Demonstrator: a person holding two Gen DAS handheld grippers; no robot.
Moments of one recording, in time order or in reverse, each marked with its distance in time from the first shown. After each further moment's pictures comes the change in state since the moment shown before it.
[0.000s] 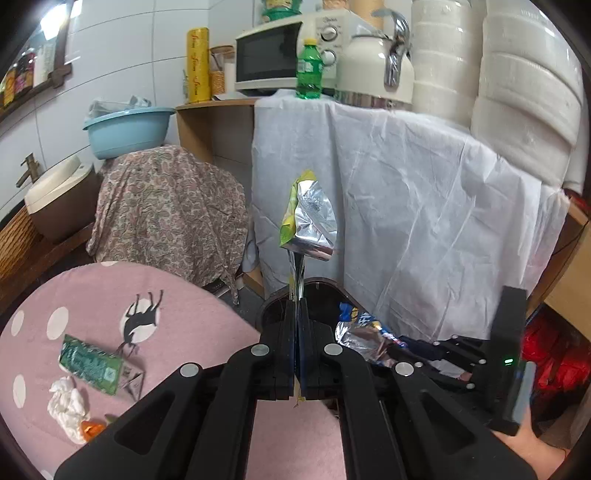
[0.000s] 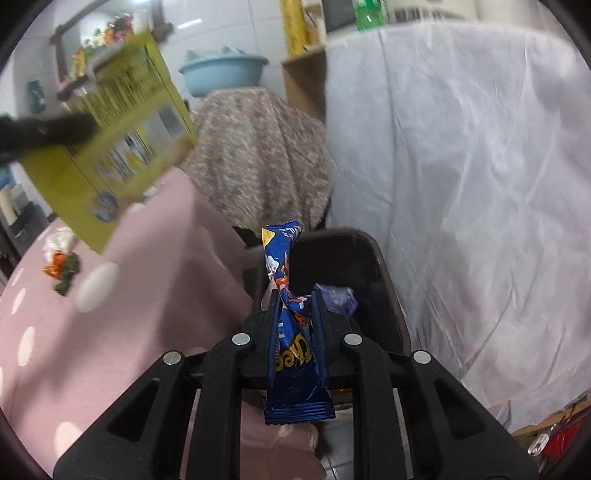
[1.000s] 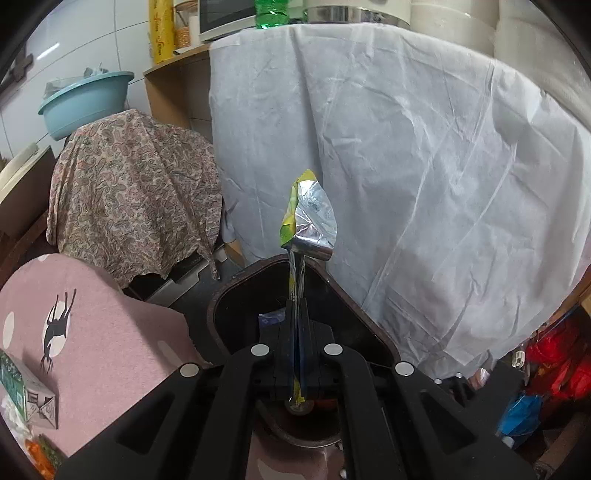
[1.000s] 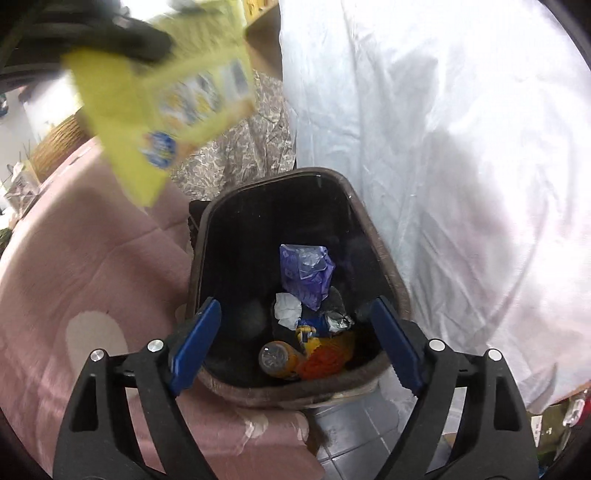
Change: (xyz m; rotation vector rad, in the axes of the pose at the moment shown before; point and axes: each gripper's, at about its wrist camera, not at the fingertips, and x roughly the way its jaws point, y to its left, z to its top) left arm 0.123 -0.060 0.007 0.025 0.155 0.004; right arm 0.066 -0.032 -0.054 0.080 0.057 -0.079
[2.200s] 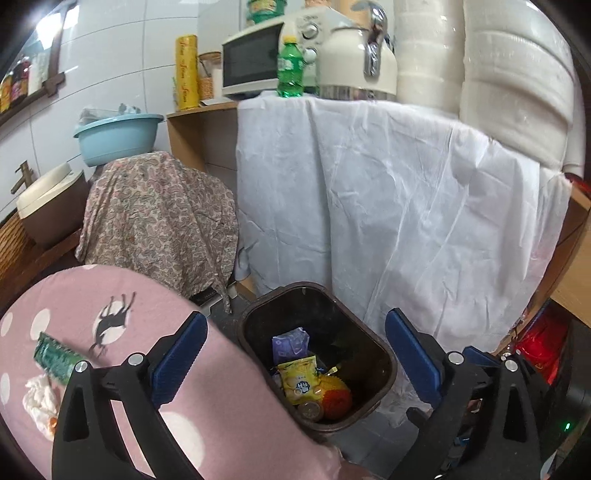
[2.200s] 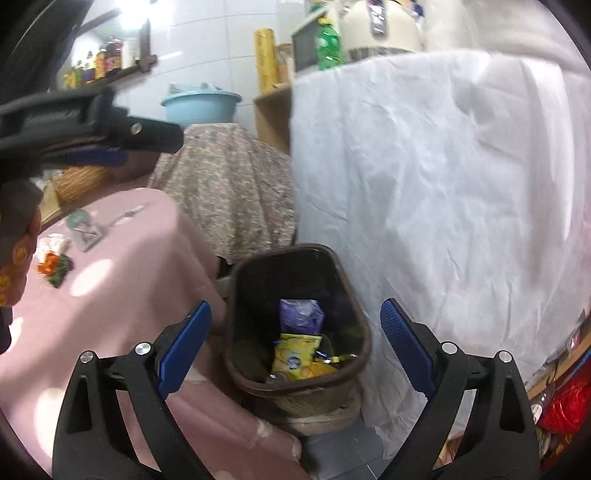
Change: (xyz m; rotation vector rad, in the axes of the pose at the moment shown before) left arm -0.107 0.036 -0.040 -0.019 -0.209 0.003; right arm -0.129 0.019 0.003 -0.049 -0.244 -0.010
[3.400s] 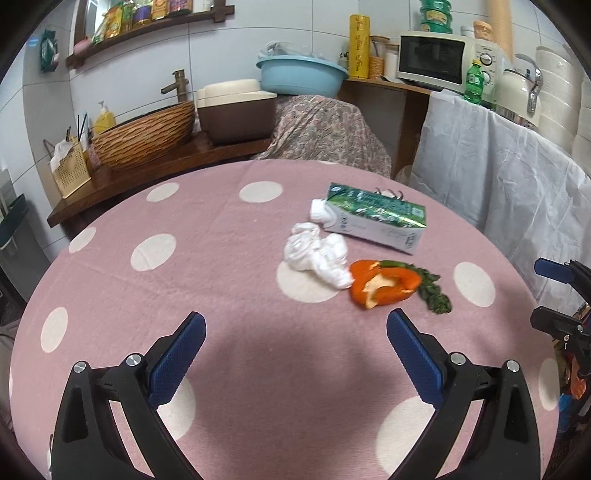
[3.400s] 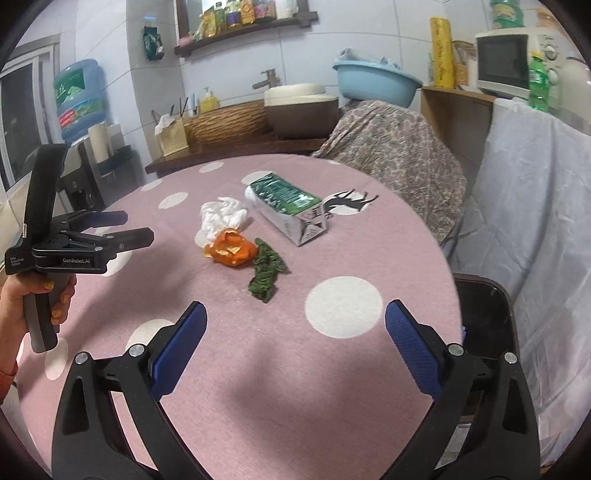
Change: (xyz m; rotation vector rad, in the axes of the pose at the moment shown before) left arm -0.140 0.248 -0.155 -0.264 0.085 0.322; right arm -0.001 0.227 0.038 -0.290 0.158 0.423
